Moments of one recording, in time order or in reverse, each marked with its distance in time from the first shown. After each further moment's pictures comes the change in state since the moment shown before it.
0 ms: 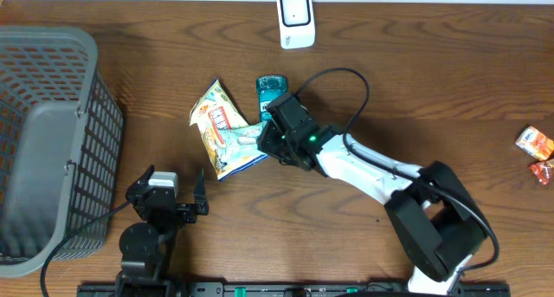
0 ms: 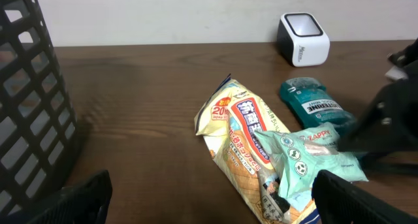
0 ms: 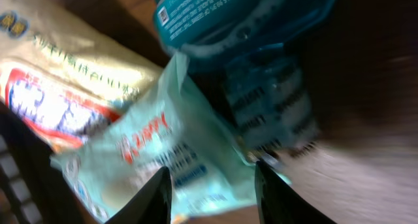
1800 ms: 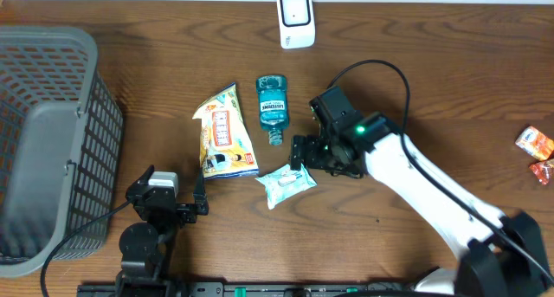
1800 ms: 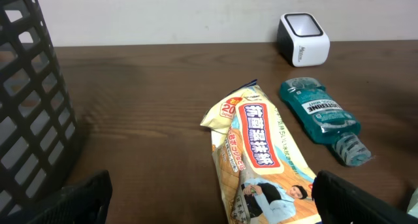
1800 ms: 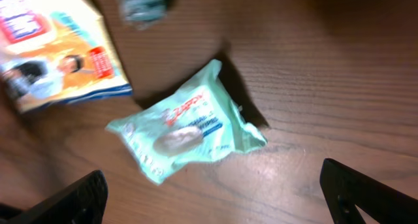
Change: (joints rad) left arm 0.000 0.000 0.000 0.000 0.000 0.000; right arm -0.110 -0.327 0.009 -0.624 -0.011 -0.537
